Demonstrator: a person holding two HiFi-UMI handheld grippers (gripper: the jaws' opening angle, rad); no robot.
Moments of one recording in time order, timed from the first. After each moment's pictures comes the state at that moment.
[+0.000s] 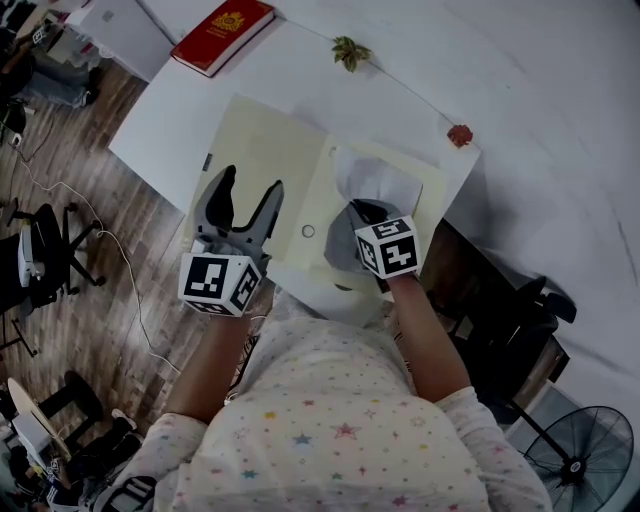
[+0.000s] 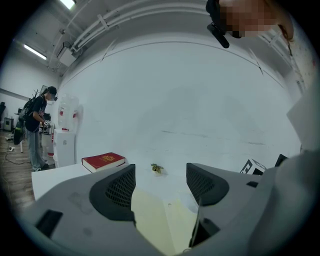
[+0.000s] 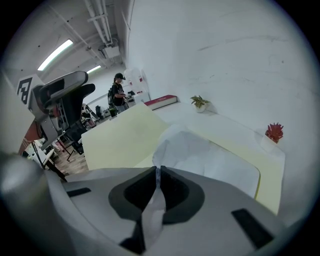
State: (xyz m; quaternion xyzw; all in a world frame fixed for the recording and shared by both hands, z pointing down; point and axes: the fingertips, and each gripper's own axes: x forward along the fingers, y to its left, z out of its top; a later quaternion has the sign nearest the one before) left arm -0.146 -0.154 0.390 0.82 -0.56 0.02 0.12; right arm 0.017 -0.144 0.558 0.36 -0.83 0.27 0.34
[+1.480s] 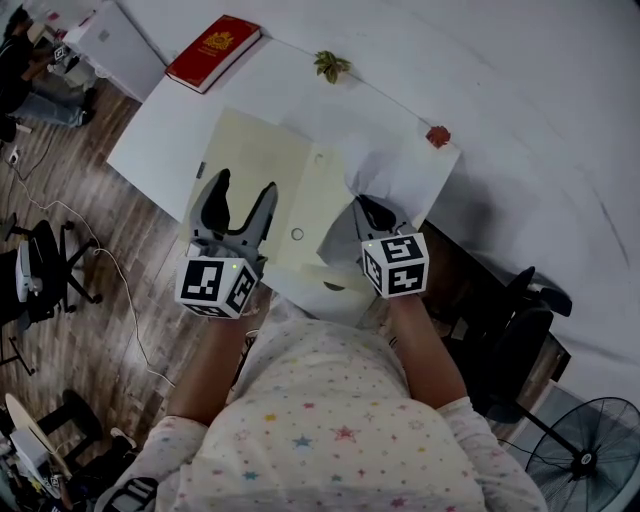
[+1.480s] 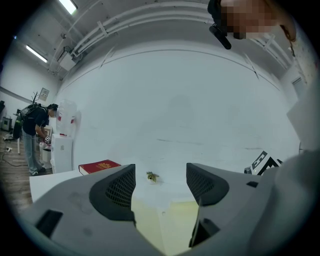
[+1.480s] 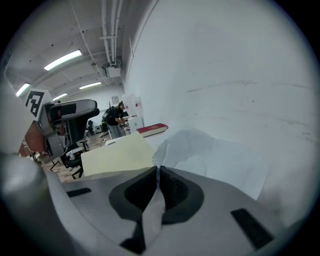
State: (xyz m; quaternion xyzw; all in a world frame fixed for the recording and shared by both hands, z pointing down) left arm -0.132 -0.139 0.358 0.82 -0.56 -0.01 0.09; right arm 0.047 -0.143 0.473 0.45 -0.84 0.18 0.24
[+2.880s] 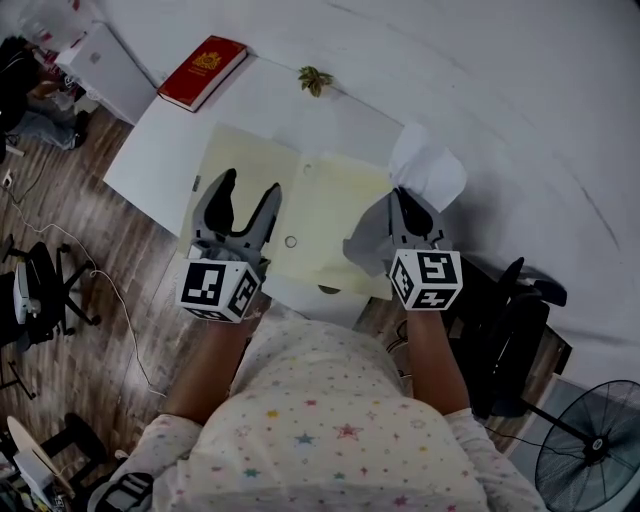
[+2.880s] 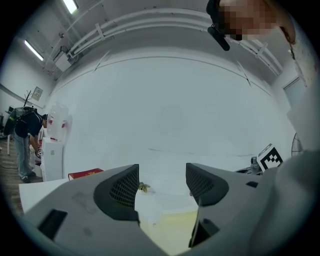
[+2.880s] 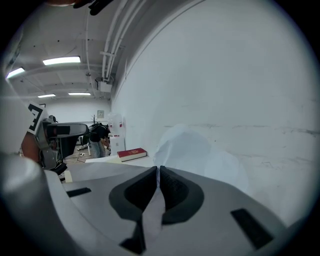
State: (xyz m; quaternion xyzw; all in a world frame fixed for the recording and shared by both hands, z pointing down) left arm -0.111 -0.136 0.316 0.85 -0.53 -0.04 0.07; right arm 0.117 -0.142 0.374 0.56 -0.81 0.08 0.15
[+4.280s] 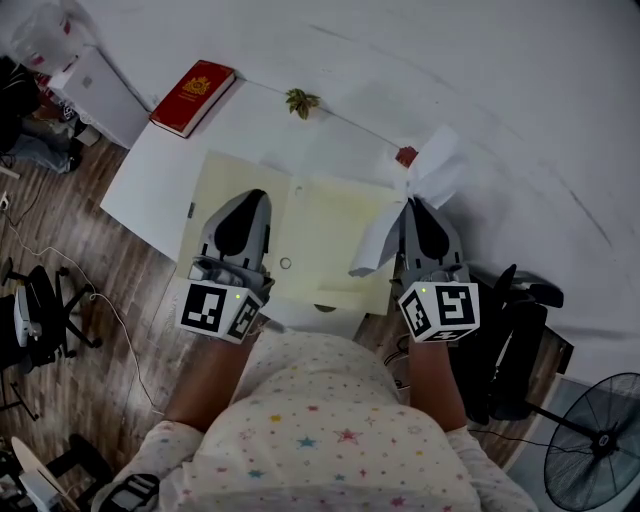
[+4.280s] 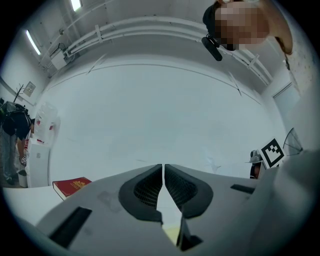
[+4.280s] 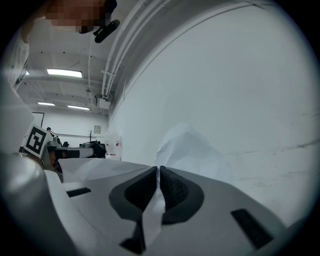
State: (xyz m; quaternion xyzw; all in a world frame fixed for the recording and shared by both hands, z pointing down) left arm -0.085 -0.142 0.274 0.87 -0.48 -0.08 0.04; right arm 0.131 -0.134 0.287 0.59 -0.81 0.03 0.05
